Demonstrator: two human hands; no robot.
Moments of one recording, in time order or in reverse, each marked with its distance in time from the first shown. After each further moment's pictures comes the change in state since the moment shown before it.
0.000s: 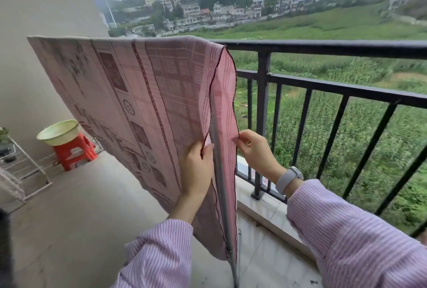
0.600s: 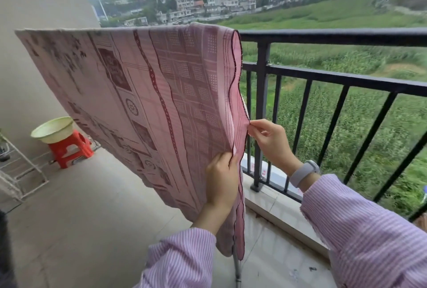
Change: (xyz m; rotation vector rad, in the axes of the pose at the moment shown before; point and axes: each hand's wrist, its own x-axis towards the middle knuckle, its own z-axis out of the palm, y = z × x) left_hand -0.040 0.002 0.020 0.005 -0.141 0.079; right_hand -0.004 0.007 -0.014 0.086 0.171 -0.045
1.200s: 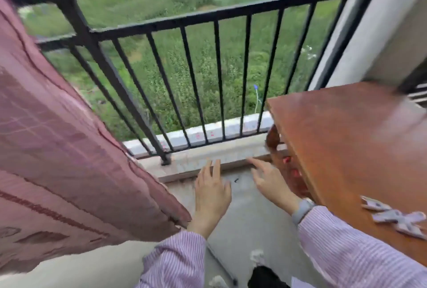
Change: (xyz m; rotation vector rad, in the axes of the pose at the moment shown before) left_hand -0.127 -0.033 0.096 0.086 -1.086 0.364; right_hand -0.265 0.045 -0.060 -0.489 0.343 0.840
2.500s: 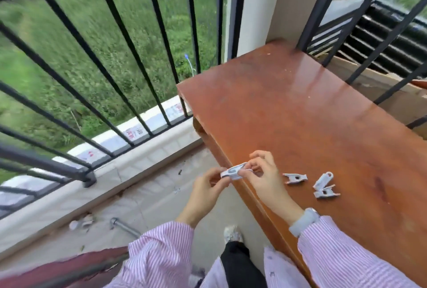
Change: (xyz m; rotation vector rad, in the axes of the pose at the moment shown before) left_hand 0.067 0.139 0.113 -0.710 -0.598 0.150; right_hand -0.018 0.120 -0.119 0.295 0.377 0.283
